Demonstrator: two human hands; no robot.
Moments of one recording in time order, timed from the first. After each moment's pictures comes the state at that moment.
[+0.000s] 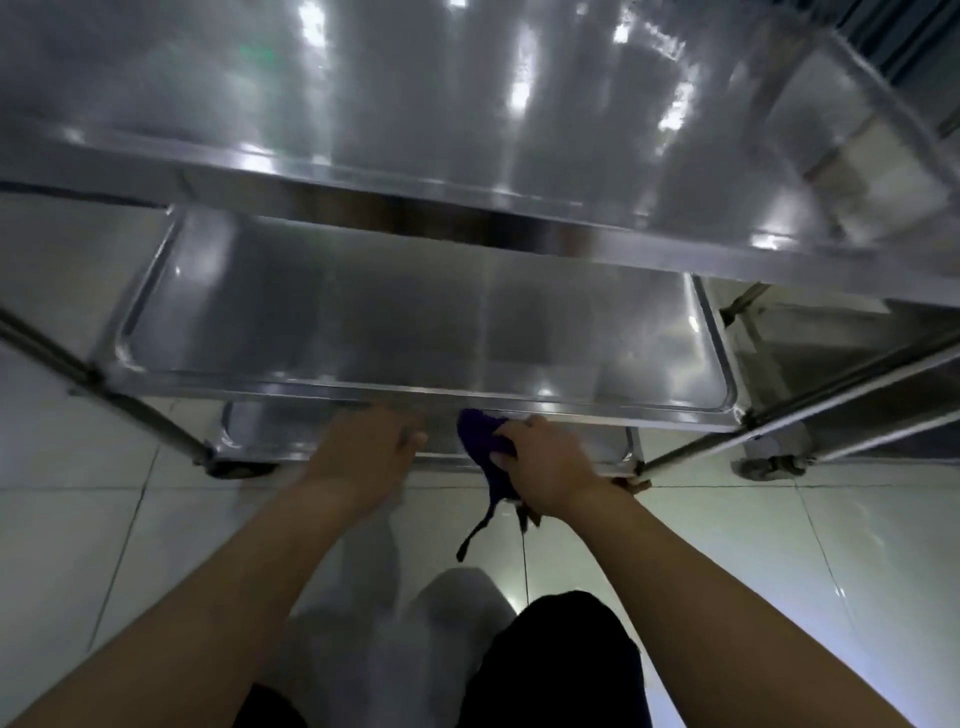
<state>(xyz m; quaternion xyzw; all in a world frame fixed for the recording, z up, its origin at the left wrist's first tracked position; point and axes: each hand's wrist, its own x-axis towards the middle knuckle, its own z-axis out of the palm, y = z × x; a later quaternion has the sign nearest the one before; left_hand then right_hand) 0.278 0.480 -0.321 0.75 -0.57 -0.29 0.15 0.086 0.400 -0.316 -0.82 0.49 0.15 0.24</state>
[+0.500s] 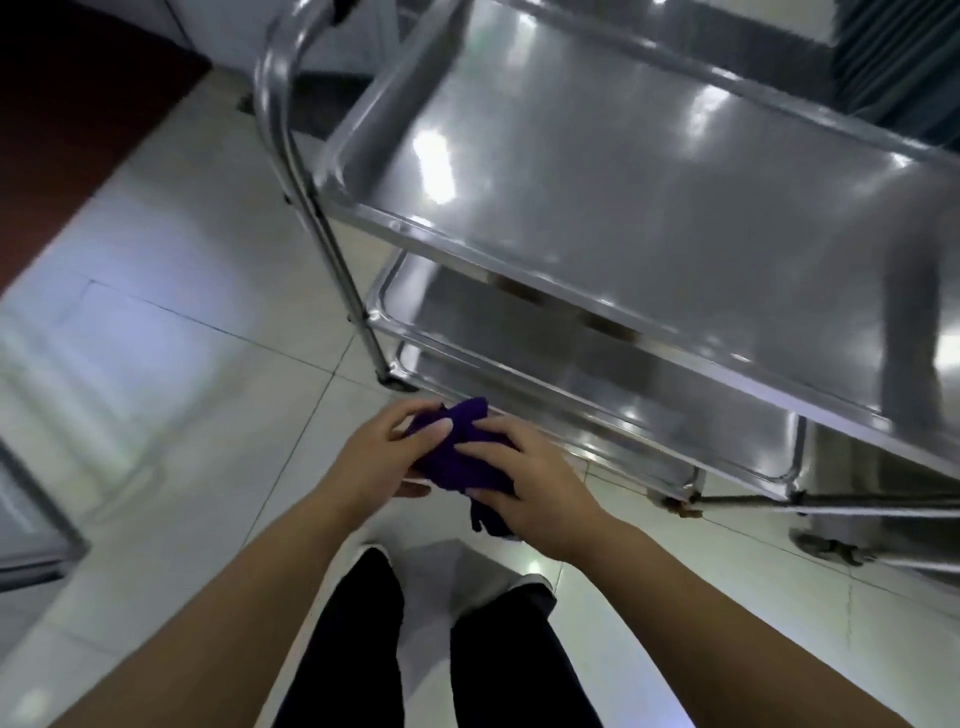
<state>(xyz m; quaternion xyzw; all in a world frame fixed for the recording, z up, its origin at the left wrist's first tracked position) 0.318 0.638 -0.094 0.70 -0.11 -0.51 0.49 0.171 0.522 -0.092 -0.91 0.17 0.02 0.37</state>
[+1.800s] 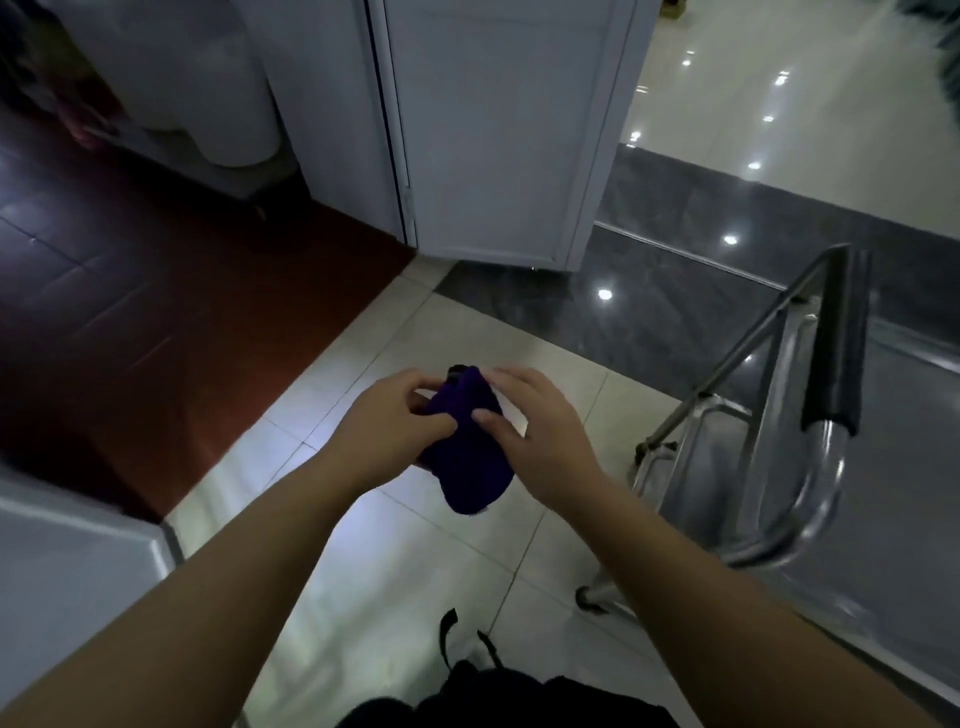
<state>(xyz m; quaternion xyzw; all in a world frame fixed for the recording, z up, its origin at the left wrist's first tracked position) 0.873 0.731 0.045 0.78 -0.26 -0.33 0.47 0.761 0.595 0.013 -0.88 0.16 -0.15 0.41</state>
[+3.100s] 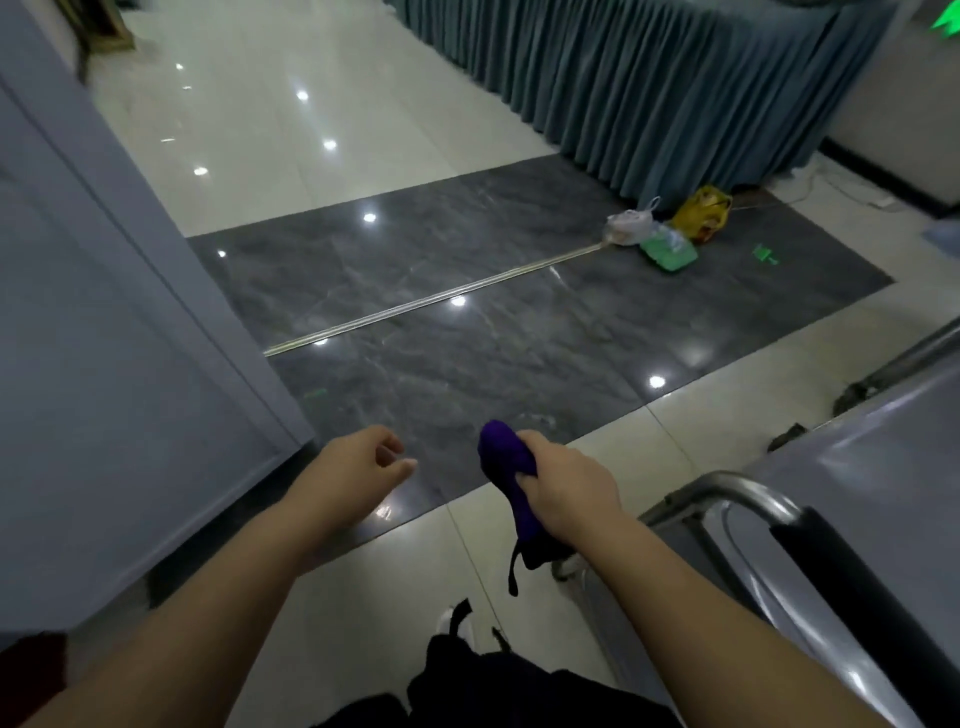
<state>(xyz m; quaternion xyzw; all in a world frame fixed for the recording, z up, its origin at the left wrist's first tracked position) 1.174 0.033 -0.028 0.68 -0.63 -0.36 0.10 0.933 0.058 -0.037 -0.70 0.68 -0.05 0.21</state>
